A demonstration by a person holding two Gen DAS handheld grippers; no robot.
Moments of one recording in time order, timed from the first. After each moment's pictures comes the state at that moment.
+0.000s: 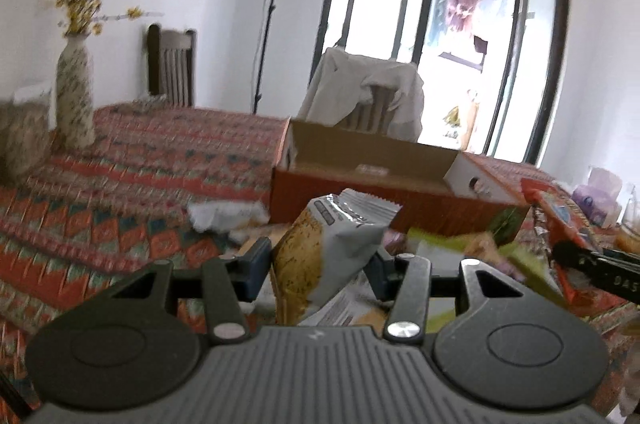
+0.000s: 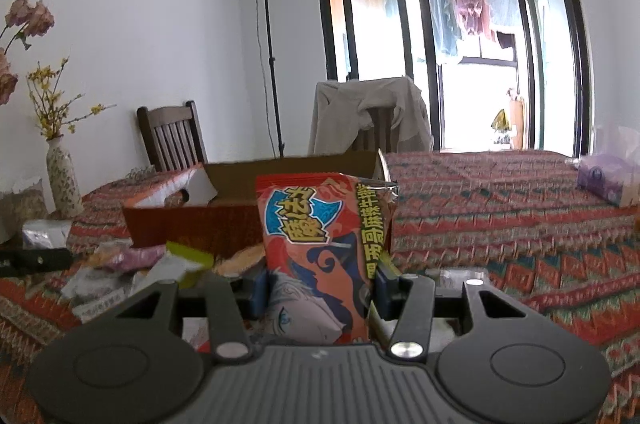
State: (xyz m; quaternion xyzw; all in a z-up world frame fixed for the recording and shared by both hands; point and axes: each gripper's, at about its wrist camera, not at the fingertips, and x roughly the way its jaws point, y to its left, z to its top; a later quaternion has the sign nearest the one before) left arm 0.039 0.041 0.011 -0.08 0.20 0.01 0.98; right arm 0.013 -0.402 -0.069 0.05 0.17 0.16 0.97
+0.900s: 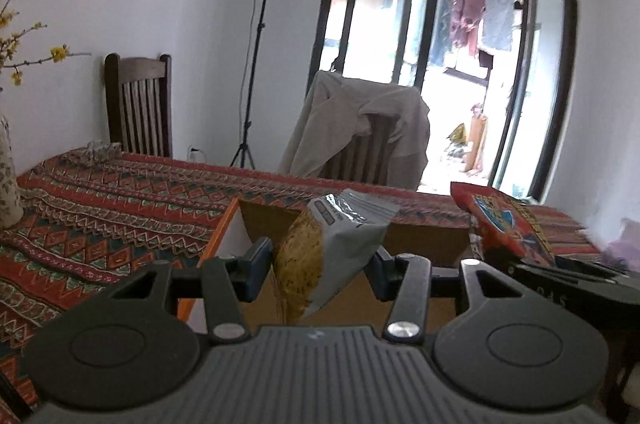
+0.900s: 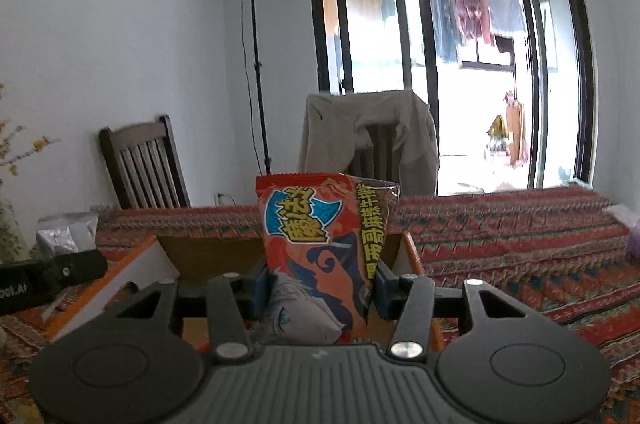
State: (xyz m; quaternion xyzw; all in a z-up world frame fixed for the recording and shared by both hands) left arm 0.227 0.003 0.048 -0.08 0.19 0.04 0.98; right arm 0.204 -0.338 -0.027 0.05 0.19 0.14 0.97
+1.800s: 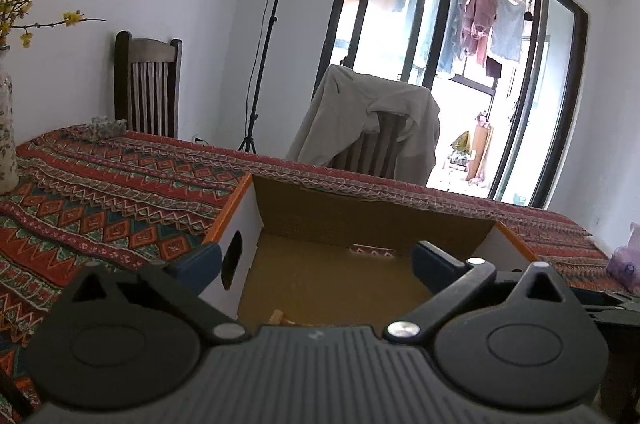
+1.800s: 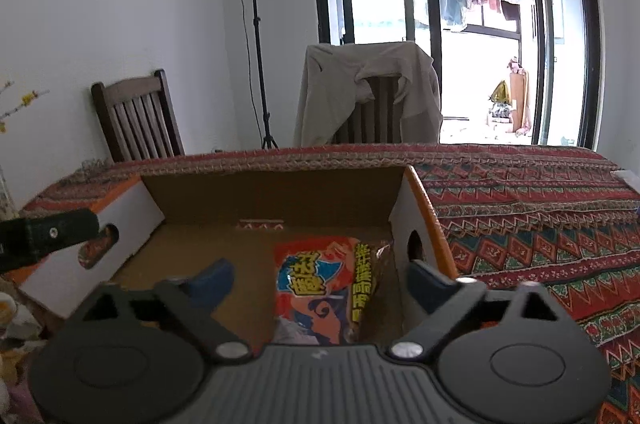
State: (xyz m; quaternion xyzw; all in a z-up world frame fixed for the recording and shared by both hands) left arm 0.225 0.026 0.013 -0.11 0.18 0.03 0.98; right arm 0.203 -0.341 -0.064 0.05 0.24 0.15 0.96
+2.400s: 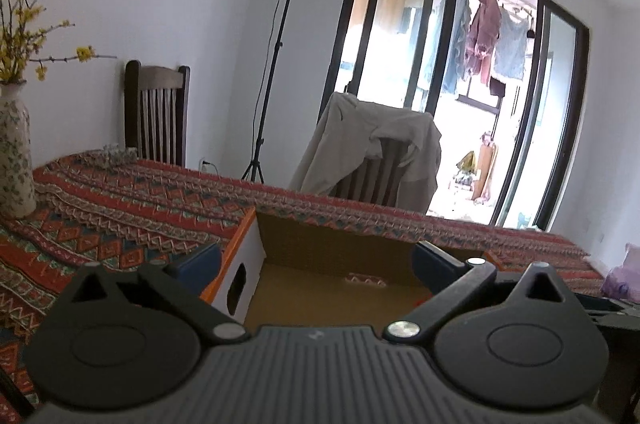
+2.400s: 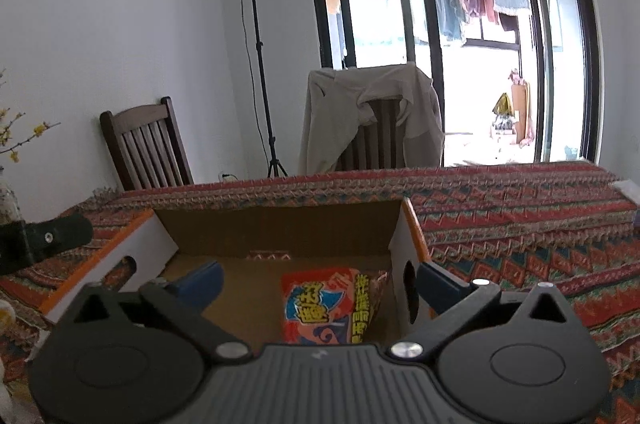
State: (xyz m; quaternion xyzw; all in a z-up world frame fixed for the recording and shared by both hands) left arm 0.198 0.015 0.051 -0.11 0.14 0.05 0.98; right arm 0.185 -0.353 -0.032 0.06 0.21 0.16 0.96
